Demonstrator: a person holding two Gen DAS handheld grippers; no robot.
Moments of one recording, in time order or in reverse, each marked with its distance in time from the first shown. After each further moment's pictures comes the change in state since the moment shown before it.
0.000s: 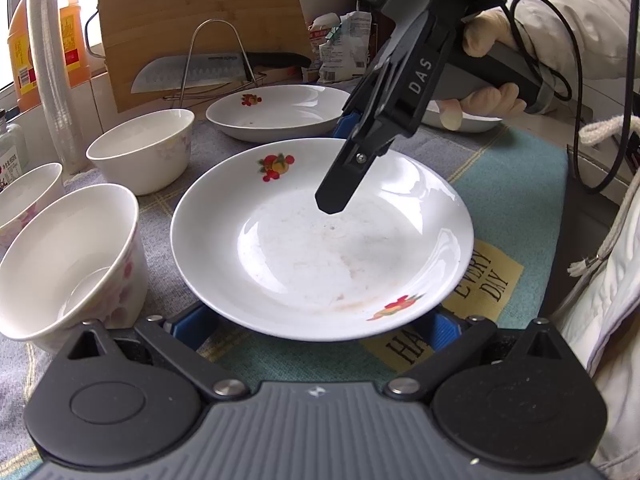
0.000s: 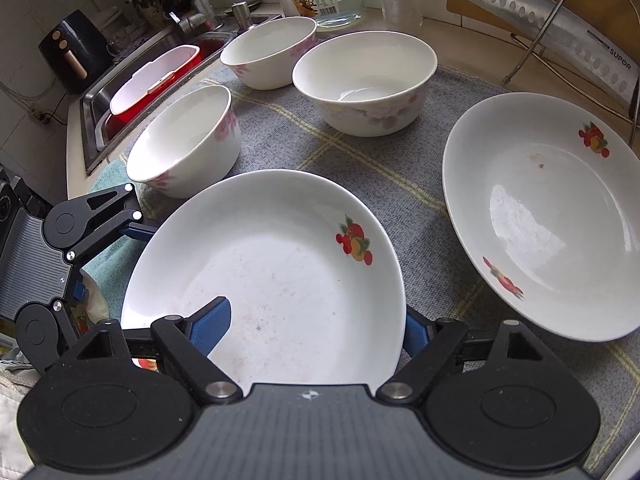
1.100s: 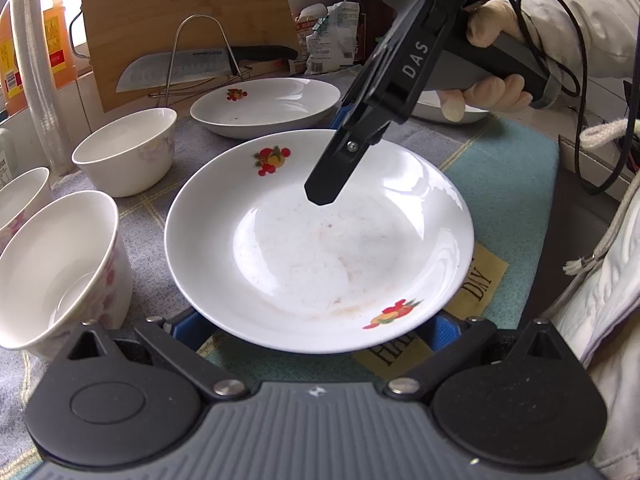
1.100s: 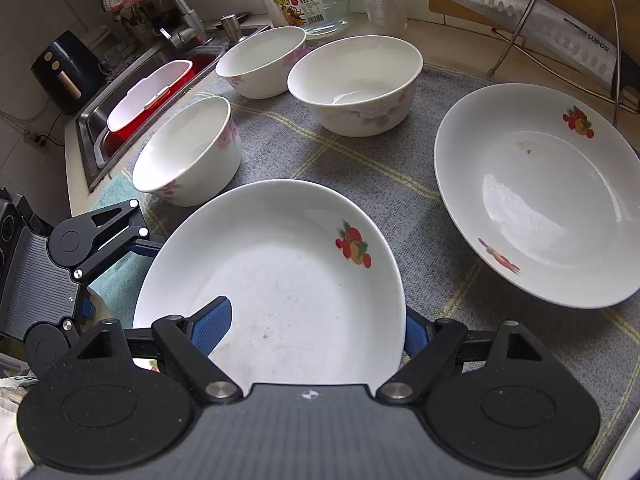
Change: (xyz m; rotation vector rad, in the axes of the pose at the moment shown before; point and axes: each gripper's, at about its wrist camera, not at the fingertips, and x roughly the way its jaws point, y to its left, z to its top) left arm 0.004 -0.003 0.009 0.017 0.040 -0.022; right arm -0.011 0.002 -0.010 0.058 -0.027 0.003
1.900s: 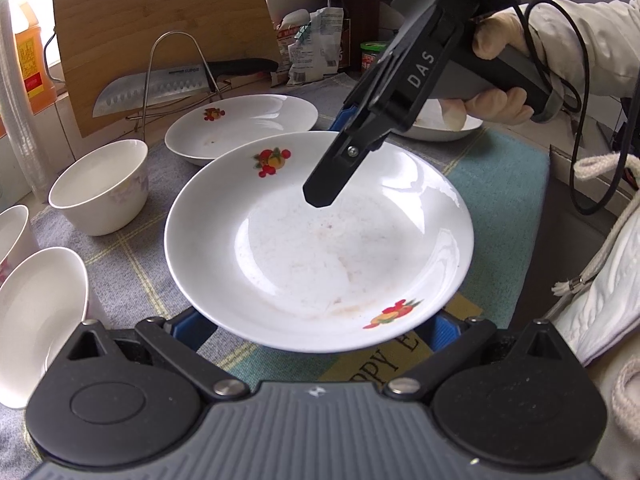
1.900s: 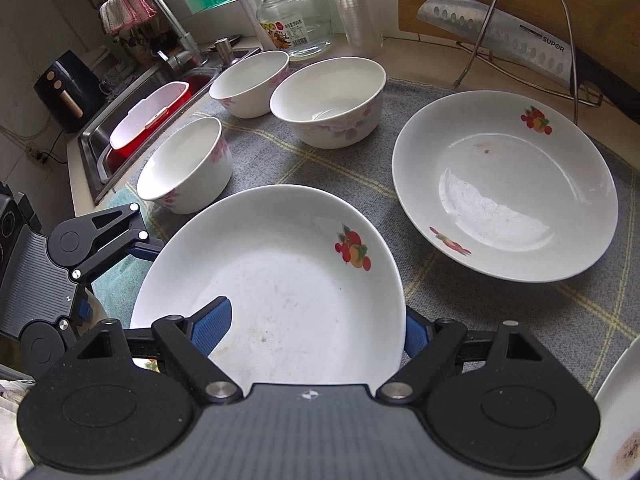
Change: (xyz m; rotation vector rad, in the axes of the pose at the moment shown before) left arm 0.006 -0.016 0.034 0.019 0.010 -0.018; right arm -0.035 -0.019 -0.017 0.023 -0.064 -0.003
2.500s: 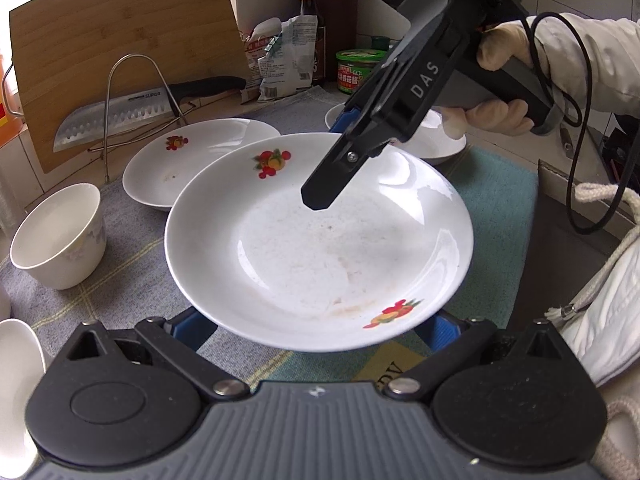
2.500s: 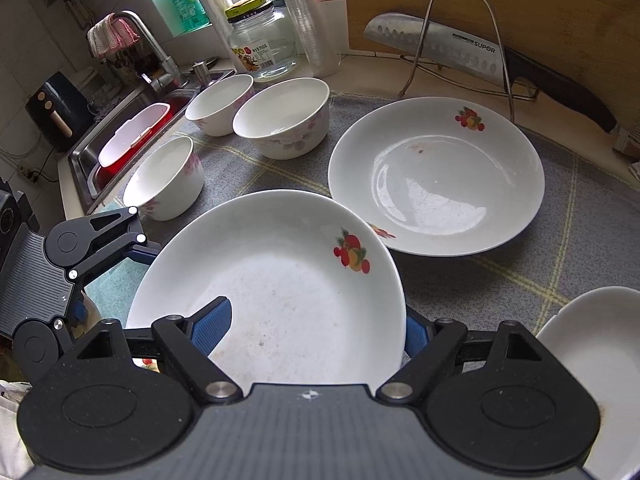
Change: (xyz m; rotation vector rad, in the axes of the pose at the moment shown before) left arm 0.022 -0.022 0.039 0.030 -0.002 -0.044; right arm -0.042 -0.033 -0.021 0.037 -0.056 -0.039
